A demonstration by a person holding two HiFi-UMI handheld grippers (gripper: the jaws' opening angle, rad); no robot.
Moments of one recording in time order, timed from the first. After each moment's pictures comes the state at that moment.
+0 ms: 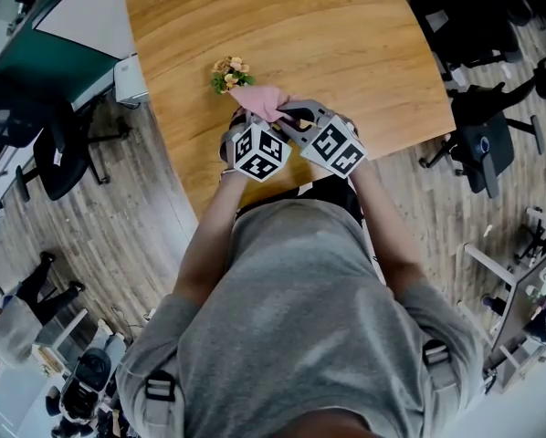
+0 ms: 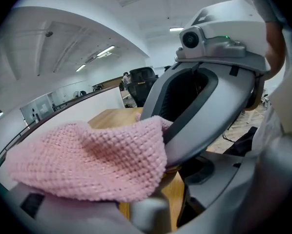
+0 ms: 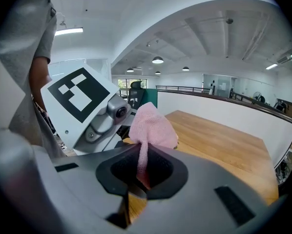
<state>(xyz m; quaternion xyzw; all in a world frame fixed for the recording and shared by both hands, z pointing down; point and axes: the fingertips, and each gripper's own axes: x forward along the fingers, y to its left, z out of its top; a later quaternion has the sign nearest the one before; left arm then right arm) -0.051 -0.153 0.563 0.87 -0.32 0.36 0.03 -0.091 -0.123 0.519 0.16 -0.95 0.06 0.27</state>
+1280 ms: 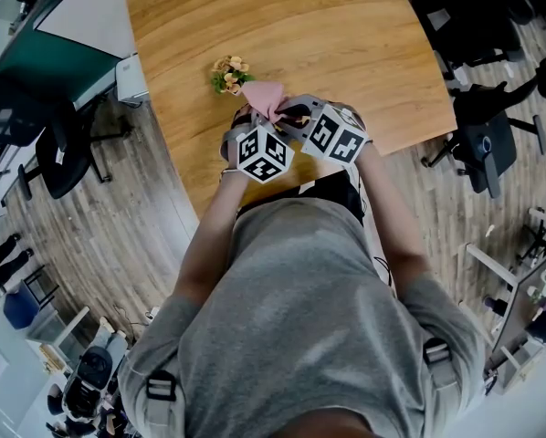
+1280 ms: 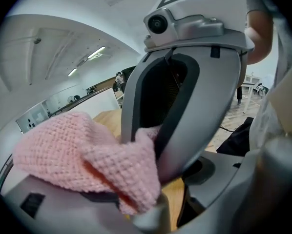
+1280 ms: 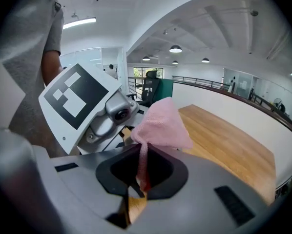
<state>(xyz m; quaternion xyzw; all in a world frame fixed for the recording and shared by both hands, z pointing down) -0.040 -0.147 0.564 0.87 -0.30 0.38 0.00 -0.091 -0.115 0.524 0.06 -0.94 0.03 0.34</state>
